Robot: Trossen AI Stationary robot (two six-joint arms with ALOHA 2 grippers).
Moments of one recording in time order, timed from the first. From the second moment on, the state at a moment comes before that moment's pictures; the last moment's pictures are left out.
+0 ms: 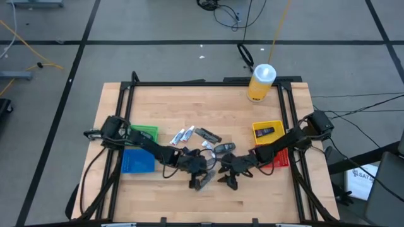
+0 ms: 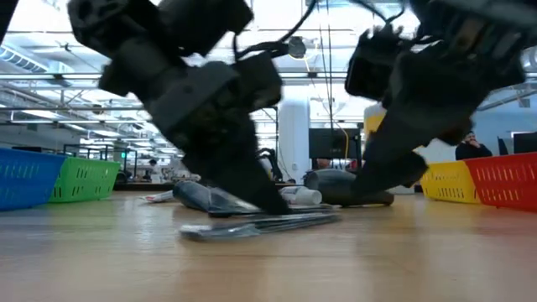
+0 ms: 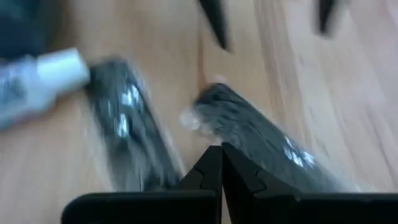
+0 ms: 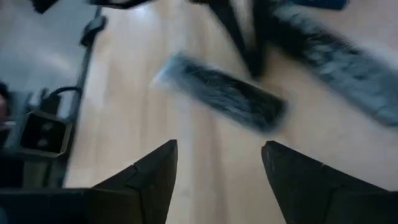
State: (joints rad) left arm -0.31 2.00 1.00 0.26 -0.03 -0.31; right arm 0.41 1.76 0.69 0.45 0.00 0.70
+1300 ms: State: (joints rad) left arm -0.39 2.03 1.21 0.01 -0.05 -0.29; right arm 0.64 1.93 0.78 0.49 0.34 0.17
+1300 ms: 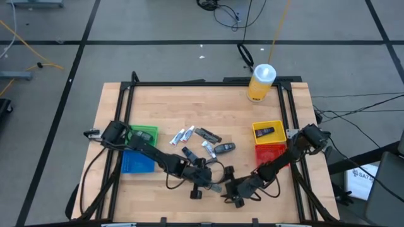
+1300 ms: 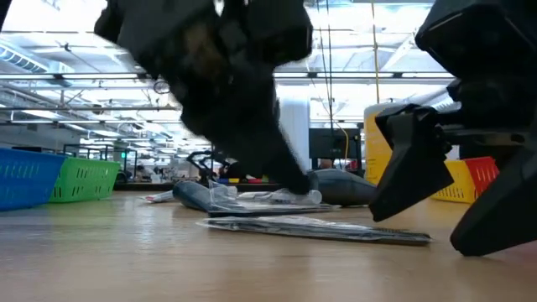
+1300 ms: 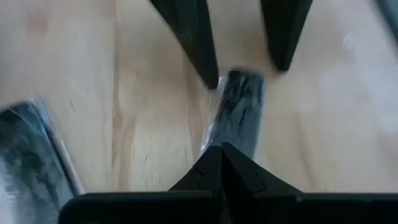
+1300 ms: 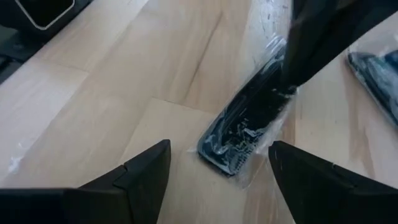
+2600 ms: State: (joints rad) left arm -0.42 1.97 0.94 0.18 -0.11 -0.57; right arm 0.70 1.87 0.81 0.23 0.64 -0.48
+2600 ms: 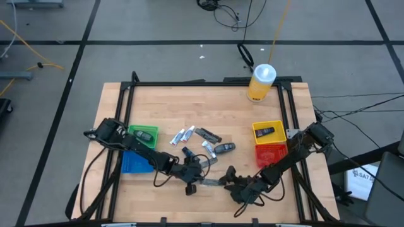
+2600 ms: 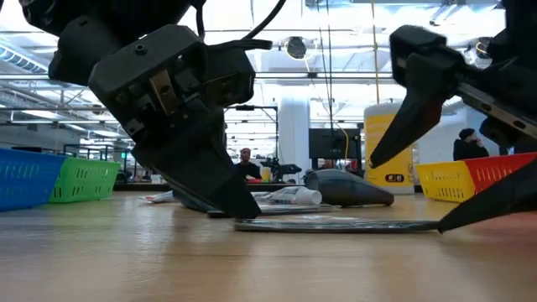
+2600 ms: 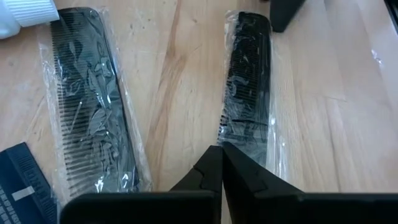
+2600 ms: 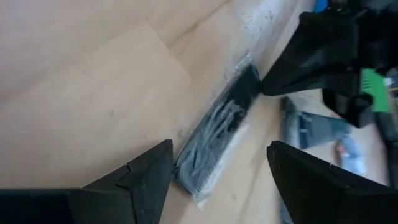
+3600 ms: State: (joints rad) left arm -0.41 1.98 0.93 0.22 -0.10 -0.56; right arm 0.66 1.82 0.81 0.13 0.48 -0.67
